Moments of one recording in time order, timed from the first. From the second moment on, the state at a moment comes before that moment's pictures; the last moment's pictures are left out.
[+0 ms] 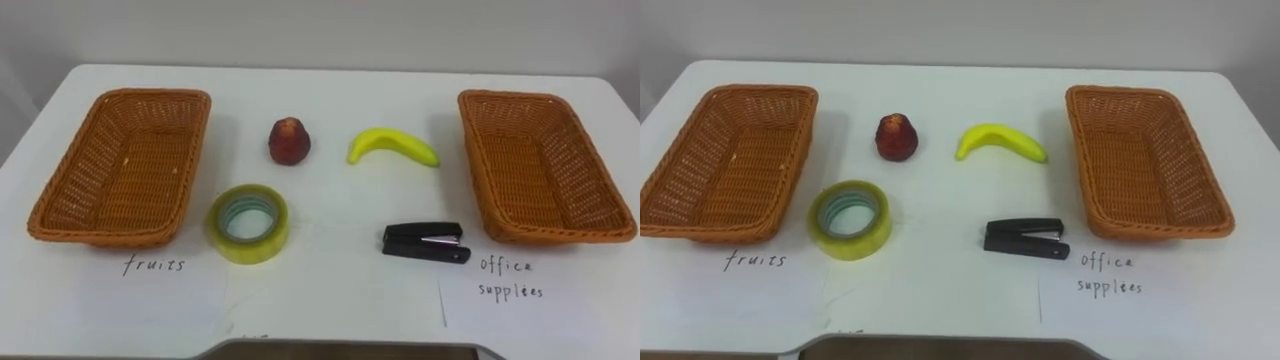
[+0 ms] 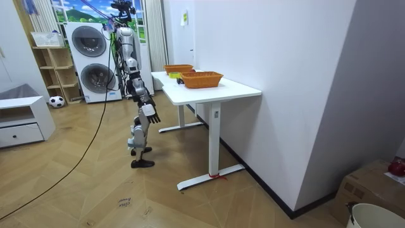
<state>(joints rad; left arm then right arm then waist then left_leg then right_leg) 0.21 0.15 0.10 1.10 0.07 -0.05 0.25 0.14 -0.18 -0.01 1.30 0.68 -0.02 0.14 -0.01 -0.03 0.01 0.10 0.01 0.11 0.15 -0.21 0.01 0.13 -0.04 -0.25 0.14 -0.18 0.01</state>
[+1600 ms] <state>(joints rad) 0.29 0.18 0.25 1.00 0.12 -0.04 0.29 0.17 -0.32 -0.58 0.30 0.61 -0.11 -0.71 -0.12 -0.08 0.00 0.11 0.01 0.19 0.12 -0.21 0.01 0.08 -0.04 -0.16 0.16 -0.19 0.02</state>
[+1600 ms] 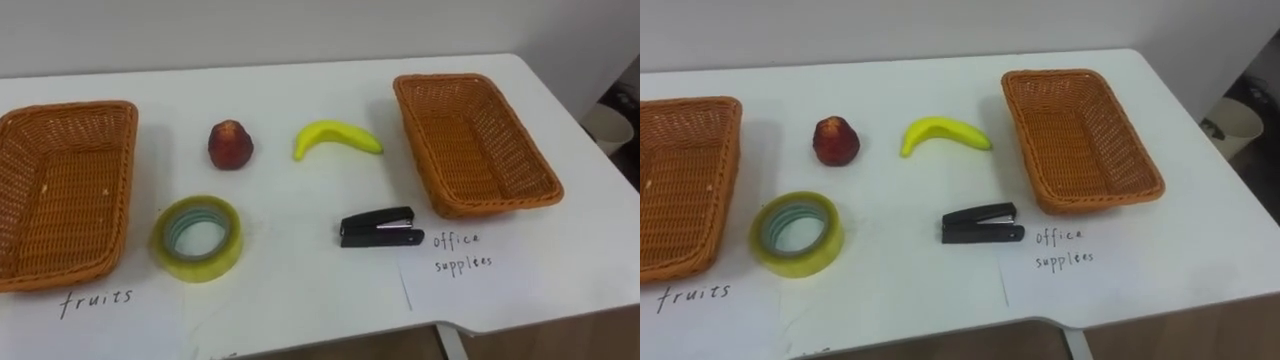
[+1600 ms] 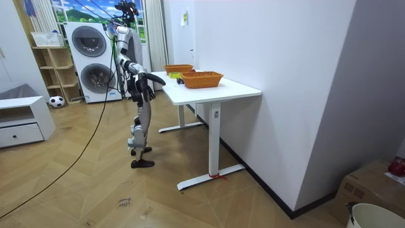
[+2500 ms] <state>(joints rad) 0.28 0.18 0.20 1.03 0.17 -0.03 0.29 0.08 -0.38 -0.53 -0.26 0.30 -0.11 -0.69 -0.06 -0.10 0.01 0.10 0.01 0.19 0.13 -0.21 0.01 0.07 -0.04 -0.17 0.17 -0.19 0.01</state>
